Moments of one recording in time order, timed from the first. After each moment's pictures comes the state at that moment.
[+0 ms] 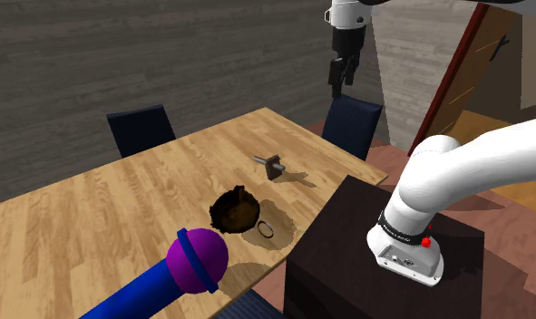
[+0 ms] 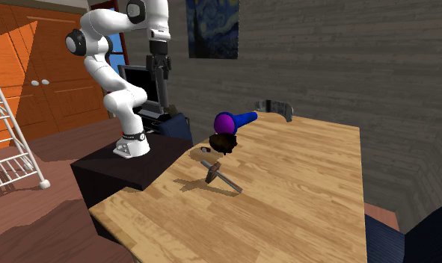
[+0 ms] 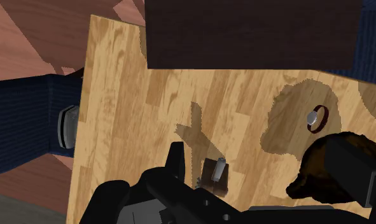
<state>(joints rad) -0.02 -0.80 -0.04 -2.29 -0.10 1.43 -0.11</state>
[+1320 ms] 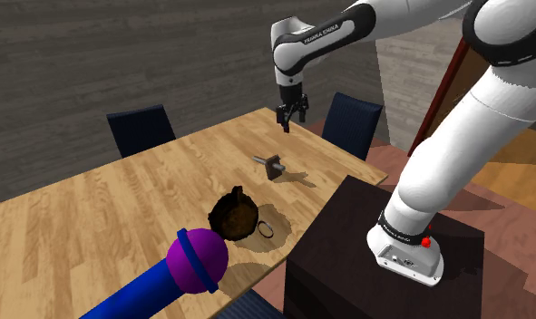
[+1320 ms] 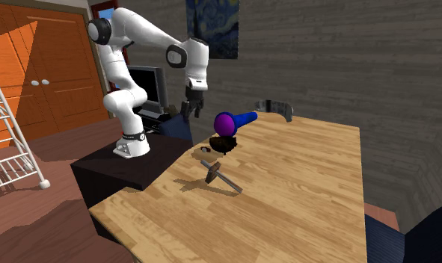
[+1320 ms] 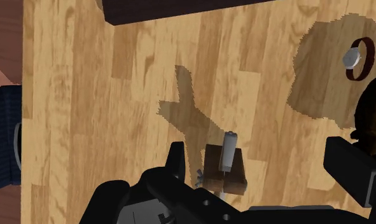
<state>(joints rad) -0.04 -0.22 -0.07 -2.26 -0.04 1.88 0.00</state>
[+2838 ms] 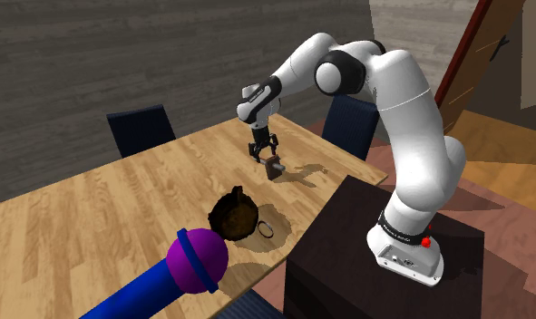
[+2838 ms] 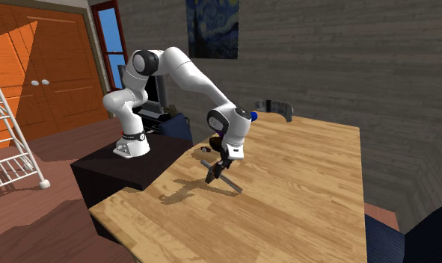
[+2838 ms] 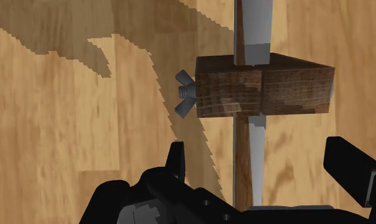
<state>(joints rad) -0.08 0.67 -0.07 -1.68 0.09 2.04 0.04</state>
